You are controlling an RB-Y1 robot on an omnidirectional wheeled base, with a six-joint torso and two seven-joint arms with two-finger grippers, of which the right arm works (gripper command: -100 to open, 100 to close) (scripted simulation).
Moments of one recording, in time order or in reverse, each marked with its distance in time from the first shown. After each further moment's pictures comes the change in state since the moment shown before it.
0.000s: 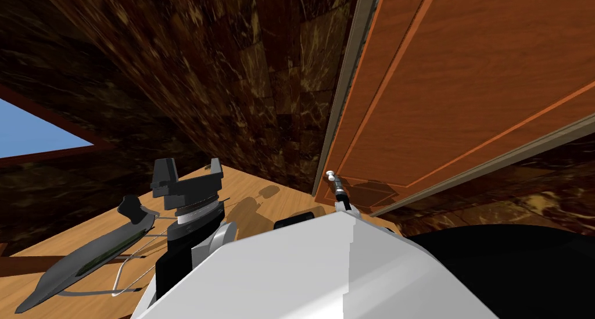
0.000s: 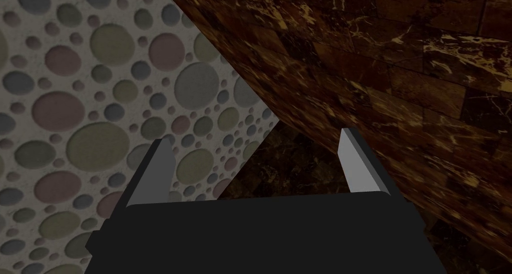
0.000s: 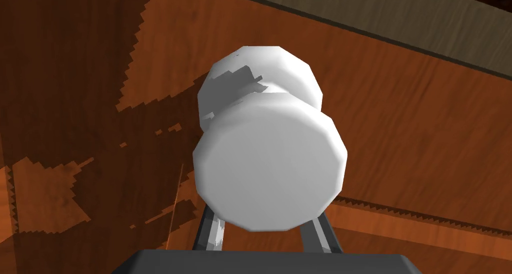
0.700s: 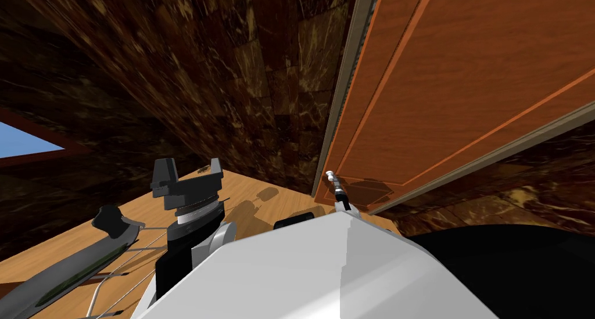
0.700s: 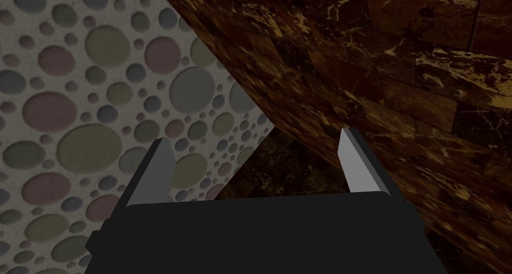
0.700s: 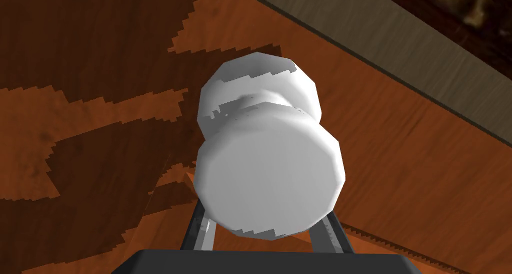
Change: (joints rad) arm 0.010 0.012 -0.010 -0.031 0.061 0.006 0.175
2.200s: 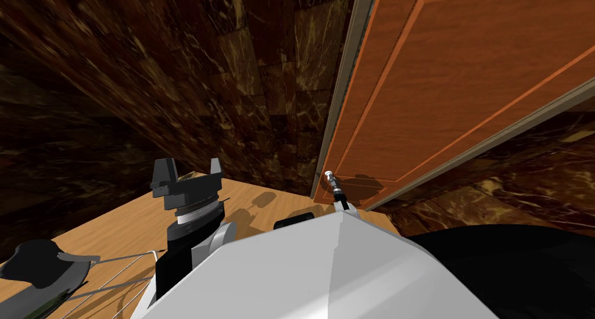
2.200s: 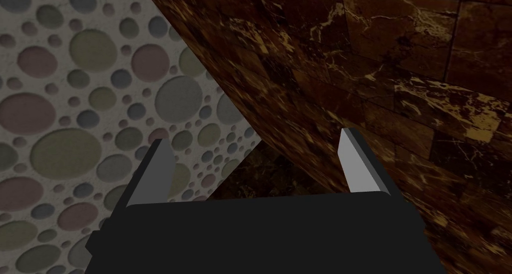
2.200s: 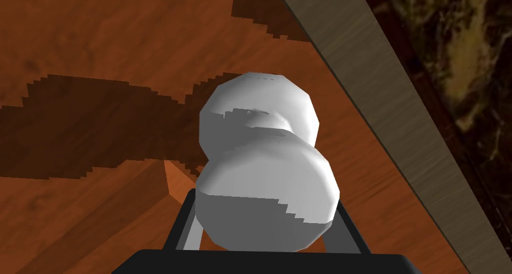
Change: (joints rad) arm -0.007 0.020 -0.023 -0.013 0.113 0.001 0.354
